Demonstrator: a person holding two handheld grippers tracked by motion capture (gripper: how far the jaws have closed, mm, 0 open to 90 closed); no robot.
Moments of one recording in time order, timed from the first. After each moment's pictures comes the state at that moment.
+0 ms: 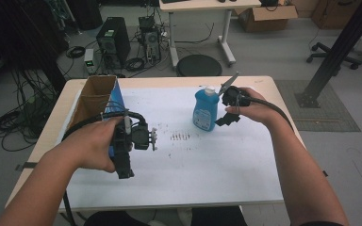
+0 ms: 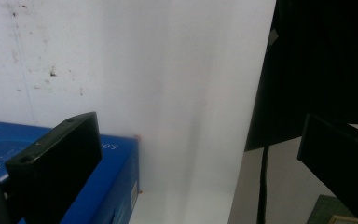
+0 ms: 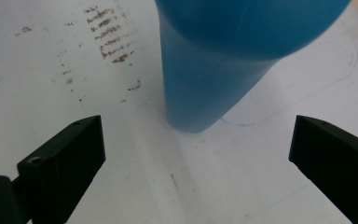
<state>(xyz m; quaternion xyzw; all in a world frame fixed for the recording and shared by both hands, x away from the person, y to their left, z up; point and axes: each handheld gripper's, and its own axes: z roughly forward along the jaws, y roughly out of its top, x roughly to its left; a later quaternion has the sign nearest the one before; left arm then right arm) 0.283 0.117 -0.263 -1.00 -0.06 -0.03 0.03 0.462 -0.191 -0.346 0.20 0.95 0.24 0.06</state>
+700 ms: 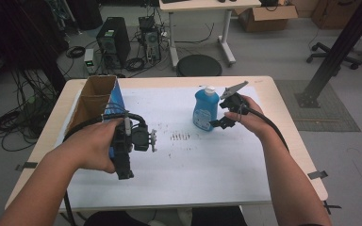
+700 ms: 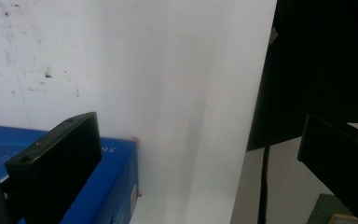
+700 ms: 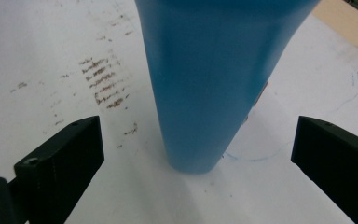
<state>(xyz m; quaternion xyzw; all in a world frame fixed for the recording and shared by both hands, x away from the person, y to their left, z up) 0.285 0.117 -0.270 -1.00 -0.05 -0.02 0.03 0.455 -0.200 -0.379 0.24 0.90 0.36 0.08</state>
